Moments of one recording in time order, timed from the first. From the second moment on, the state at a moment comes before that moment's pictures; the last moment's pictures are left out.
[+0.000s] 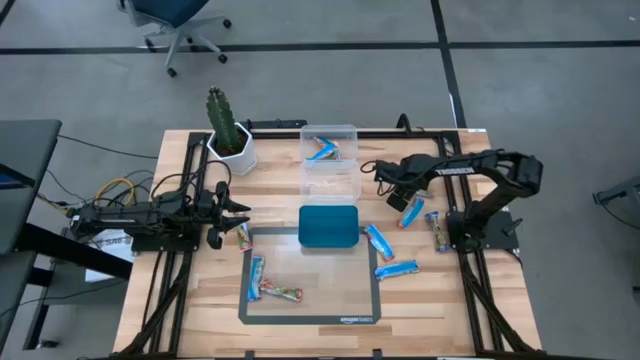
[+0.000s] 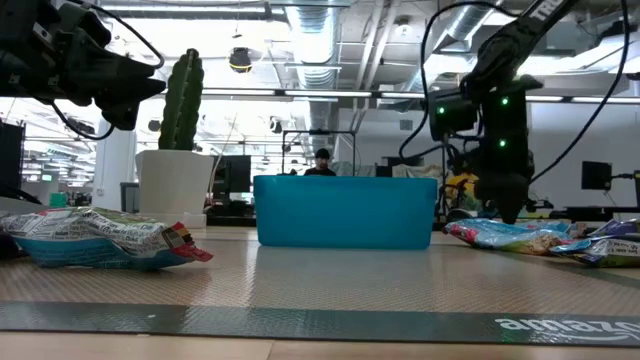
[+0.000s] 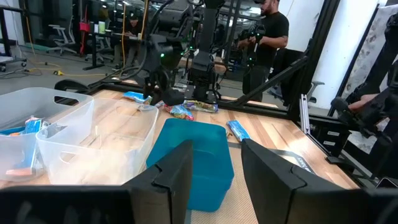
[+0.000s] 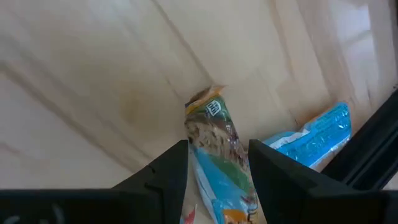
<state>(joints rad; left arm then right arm) 0.00 0.00 0.01 0.02 -0.01 -0.18 -0.41 1.57 0.79 -0.84 0.39 0.20</state>
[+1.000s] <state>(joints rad) 0.00 0.00 0.01 0.02 -0.01 -0.18 -0.50 1.50 0.79 -0.74 0.21 0.22</state>
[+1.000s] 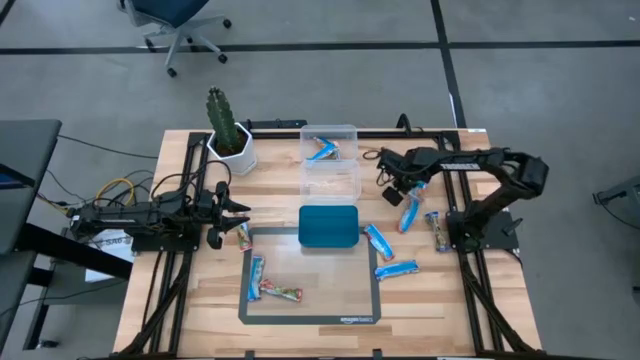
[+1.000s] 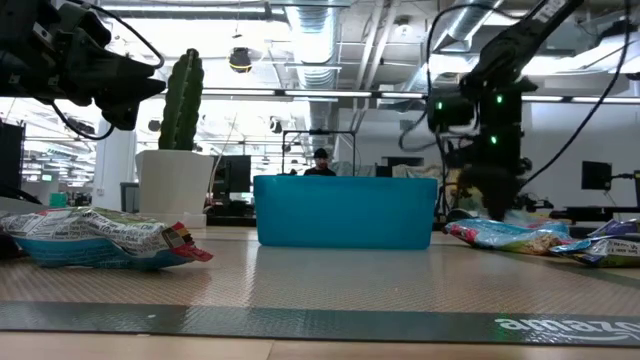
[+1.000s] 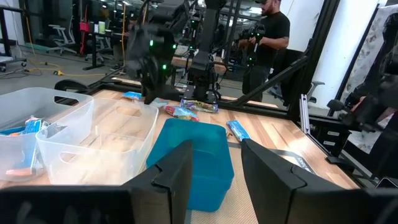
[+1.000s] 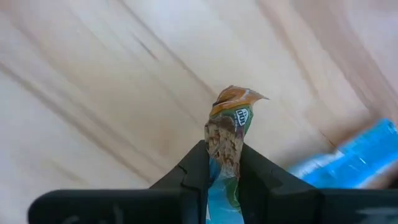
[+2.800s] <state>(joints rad) 0.00 0.00 0.01 0.02 -0.01 -0.18 -0.59 1.84 1.48 -0.21 -0.10 0.05</state>
